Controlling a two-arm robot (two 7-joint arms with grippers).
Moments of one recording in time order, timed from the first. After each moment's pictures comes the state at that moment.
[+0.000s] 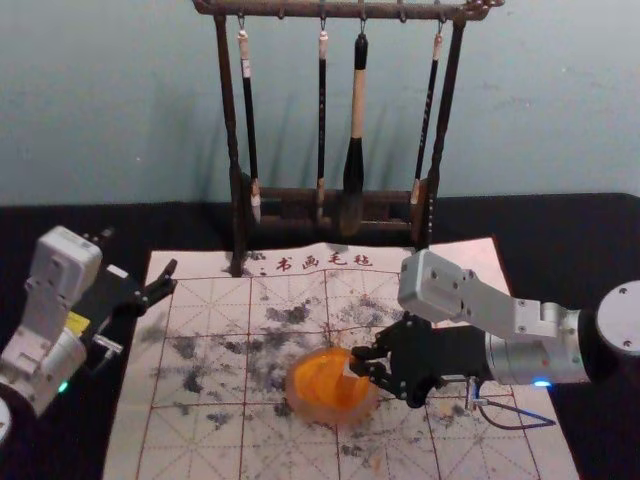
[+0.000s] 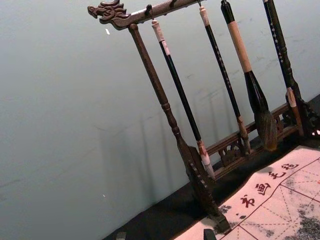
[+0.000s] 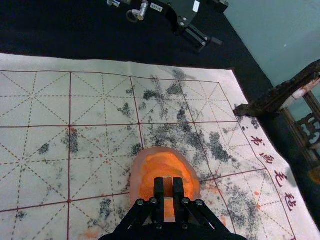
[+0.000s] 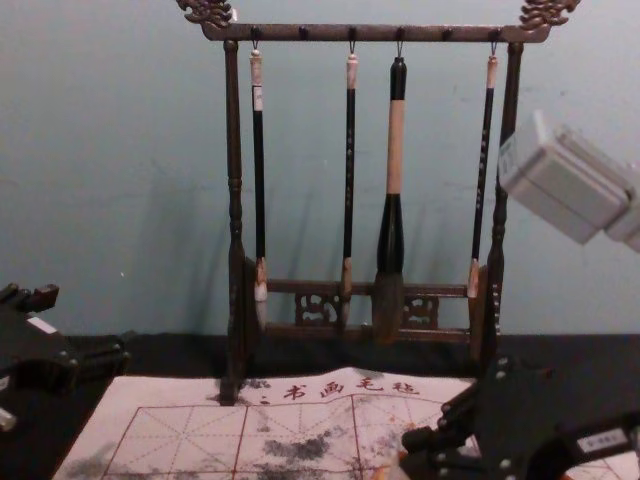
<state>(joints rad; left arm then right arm) -0.20 0.60 0.45 -1.41 -0.25 -0.12 0.03 0.48 0.64 -0.71 -1.59 0.14 0.23 0.76</state>
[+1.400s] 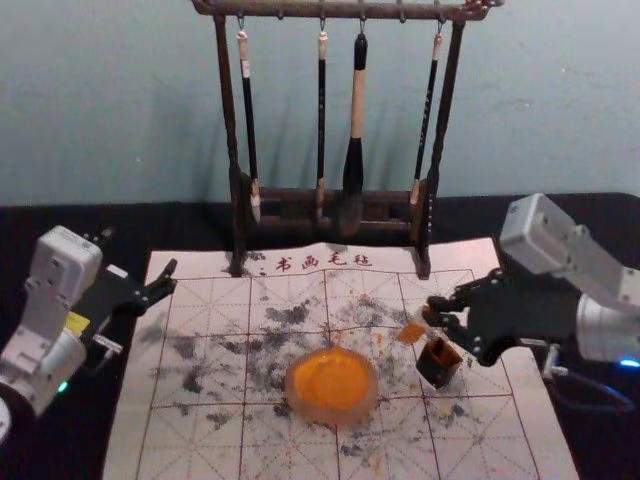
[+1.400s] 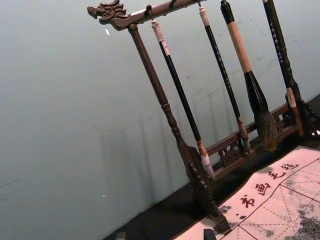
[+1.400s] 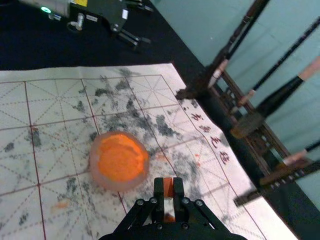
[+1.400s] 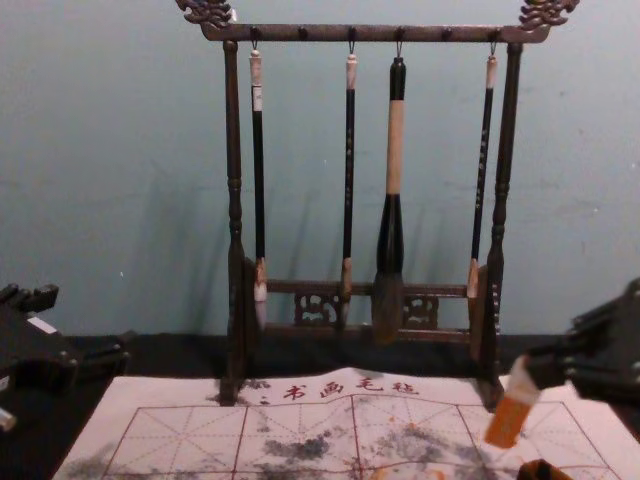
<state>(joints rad) -0.20 0.60 0.45 -1.41 -0.25 -0.12 0.03 0.35 0.78 -0.53 -1.73 0.27 0.27 0.65</state>
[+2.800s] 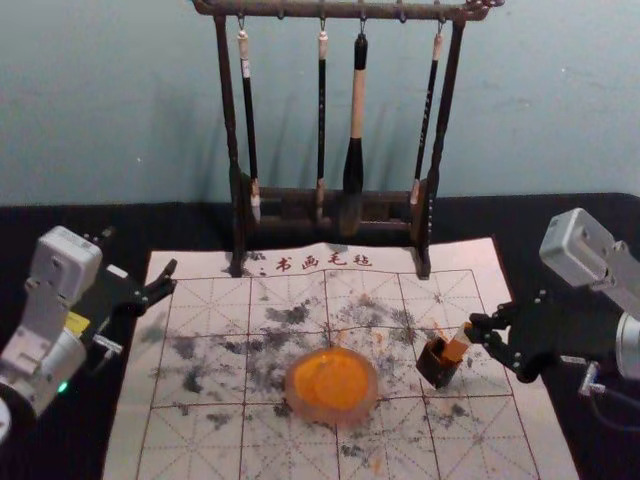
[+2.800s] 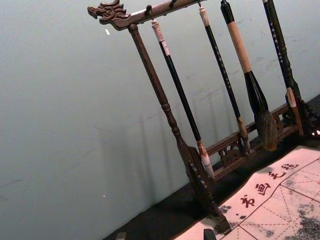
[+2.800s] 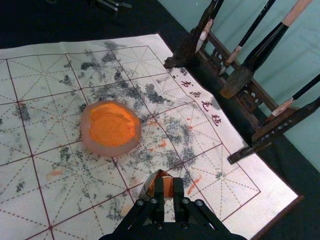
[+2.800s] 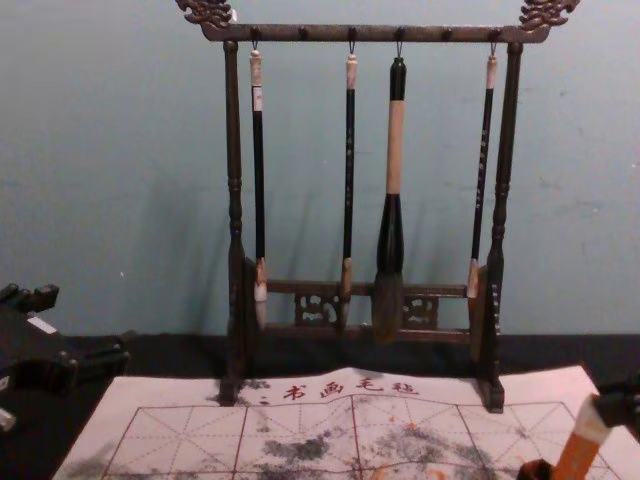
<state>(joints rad) -0.20 0.60 0.45 -1.41 -0.25 -0.12 0.03 0.25 0.84 -0.45 -1.74 0.30 0.31 0.63</state>
